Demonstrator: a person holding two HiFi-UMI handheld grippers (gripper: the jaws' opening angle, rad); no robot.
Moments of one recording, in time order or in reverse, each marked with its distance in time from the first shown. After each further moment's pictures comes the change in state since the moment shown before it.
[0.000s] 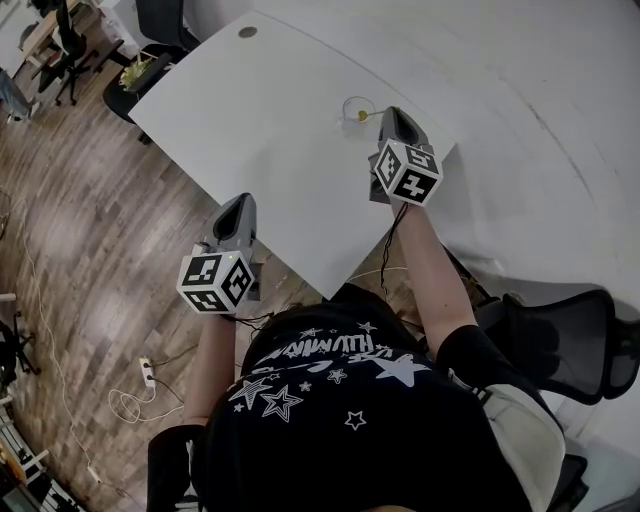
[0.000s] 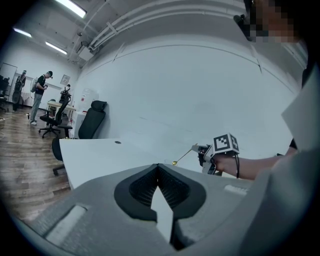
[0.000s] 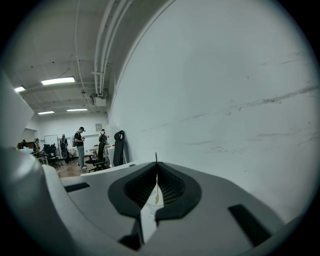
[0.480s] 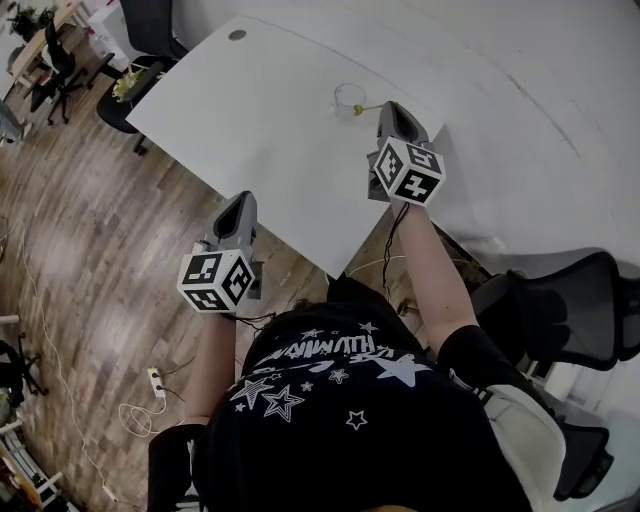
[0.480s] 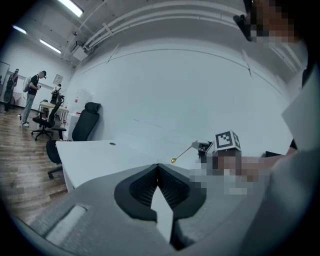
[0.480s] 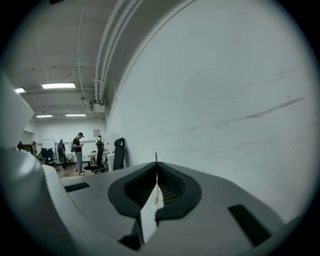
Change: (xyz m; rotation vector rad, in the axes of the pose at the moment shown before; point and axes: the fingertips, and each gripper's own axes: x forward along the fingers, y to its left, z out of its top) left arm -0.045 -0.012 -0.003 0.032 -0.011 -0.083; right arm -0.073 0.021 0.019 0.018 -0.080 -0.030
